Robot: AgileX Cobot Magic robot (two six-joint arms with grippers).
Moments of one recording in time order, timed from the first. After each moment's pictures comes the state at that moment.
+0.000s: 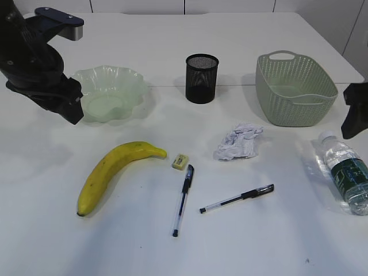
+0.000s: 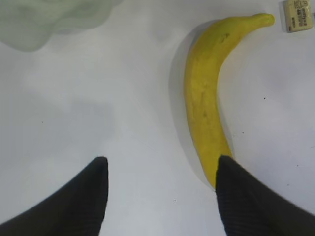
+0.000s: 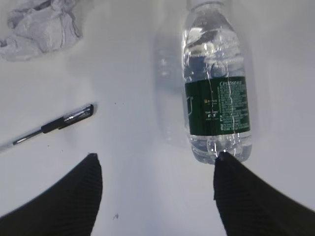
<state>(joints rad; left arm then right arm) -0.36 1.71 -1.38 0.00 0.93 0.18 0.01 1.47 -1.14 0.08 1.00 0.07</state>
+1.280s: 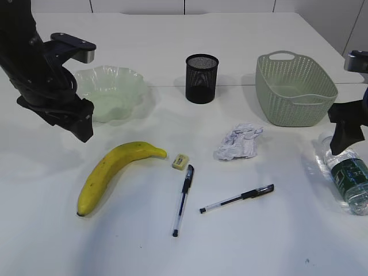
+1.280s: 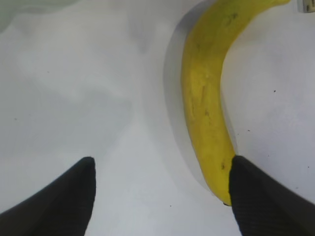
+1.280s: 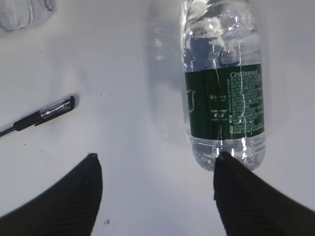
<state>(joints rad) -0.36 1.81 -1.38 0.00 0.92 0.18 0.01 1.60 -1.14 0.08 0.98 0.07</state>
